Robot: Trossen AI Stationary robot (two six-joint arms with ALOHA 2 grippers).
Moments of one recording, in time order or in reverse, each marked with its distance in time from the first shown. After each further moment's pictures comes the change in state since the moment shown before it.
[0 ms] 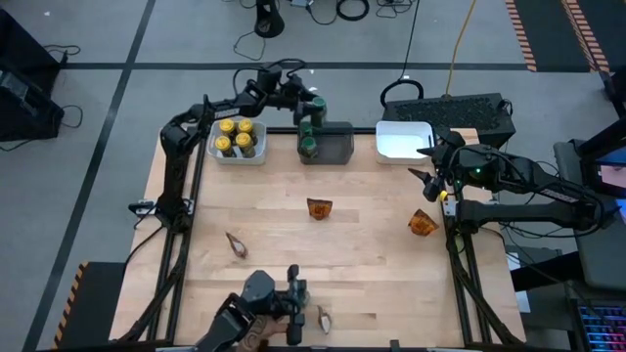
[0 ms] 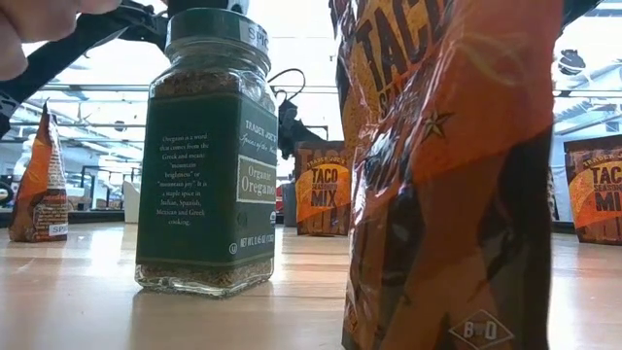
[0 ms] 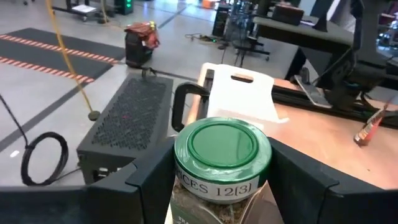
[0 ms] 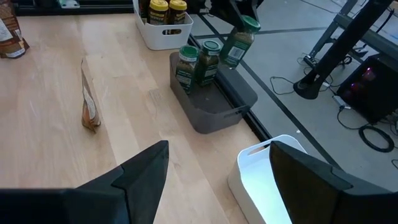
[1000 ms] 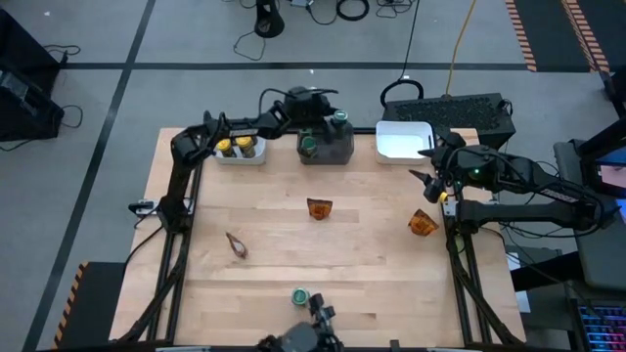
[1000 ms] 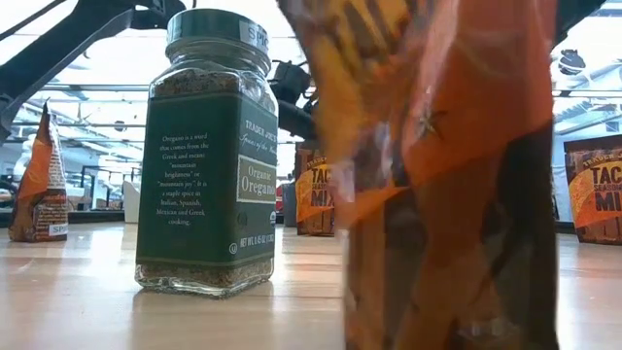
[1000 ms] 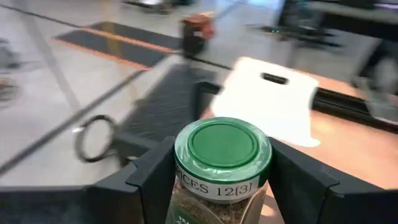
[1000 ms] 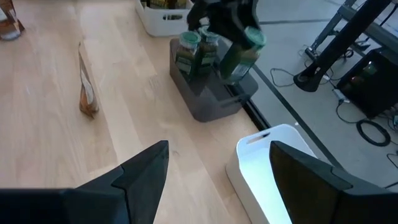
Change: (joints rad) left arm -0.277 -0.002 0.000 0.026 -0.561 -0.086; right arm 0.000 0.000 0.000 -0.047 0.000 -0.008
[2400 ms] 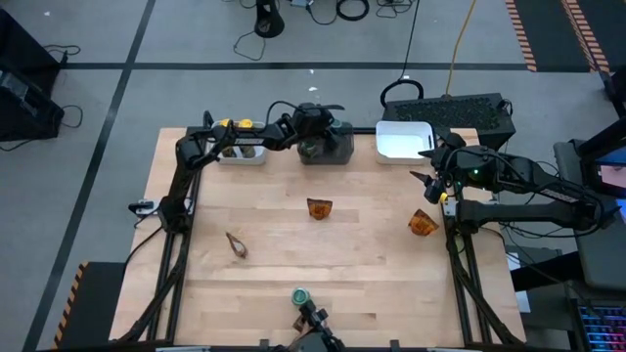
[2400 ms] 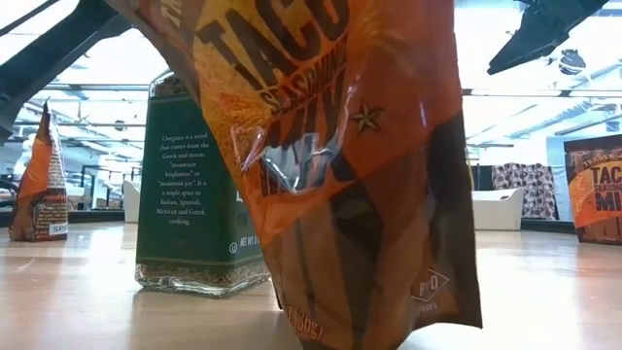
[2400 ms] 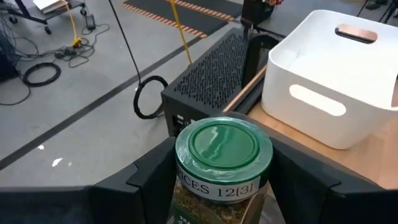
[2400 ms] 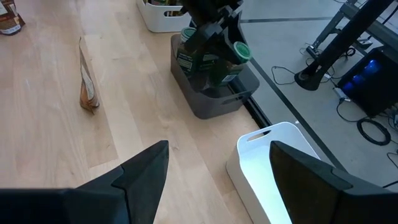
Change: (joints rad) left arm -0.066 0.024 -0.048 -0.060 -0.324 -0.043; right arm 0.000 0.000 0.000 -0.014 -0.004 -0.003
